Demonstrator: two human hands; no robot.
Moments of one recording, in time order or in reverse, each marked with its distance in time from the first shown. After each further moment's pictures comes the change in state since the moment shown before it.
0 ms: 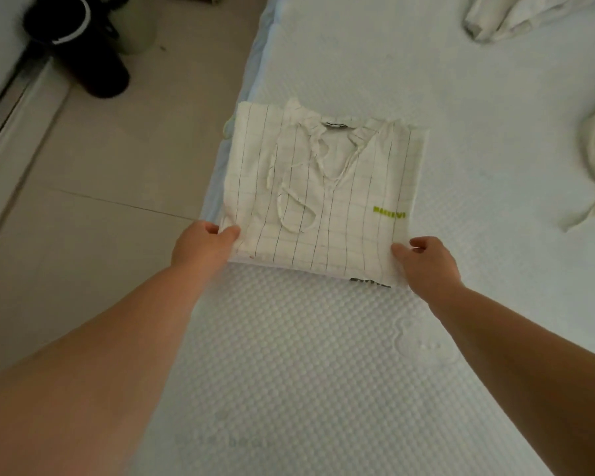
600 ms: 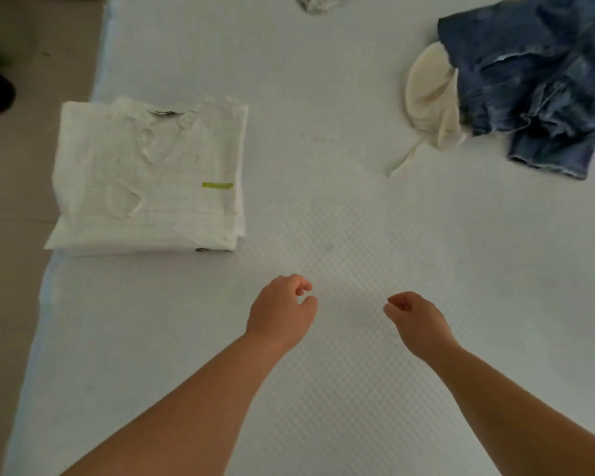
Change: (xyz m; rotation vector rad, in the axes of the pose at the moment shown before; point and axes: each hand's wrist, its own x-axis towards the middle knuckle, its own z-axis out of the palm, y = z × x) left_hand -0.258 0.106 0.211 0.211 -0.426 0.415; right_hand -0.053 0.208 -0.197 -0.148 -0.127 0.171
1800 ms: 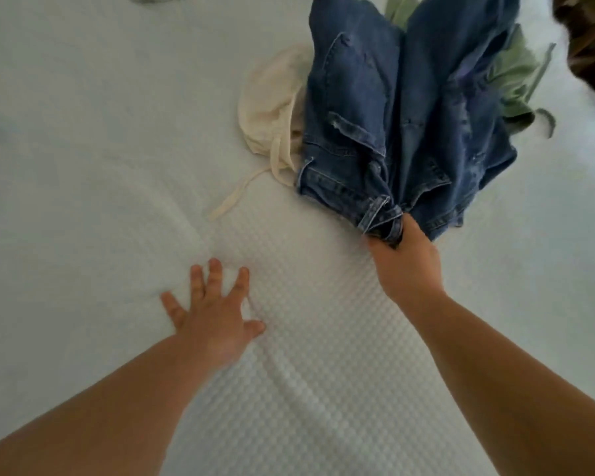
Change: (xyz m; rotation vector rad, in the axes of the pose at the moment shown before) left_hand 0.159 0.130 0.190 0.635 -0.129 -0.101; right_hand 0.205 0.056 -0.212 0.169 0.429 -0.361
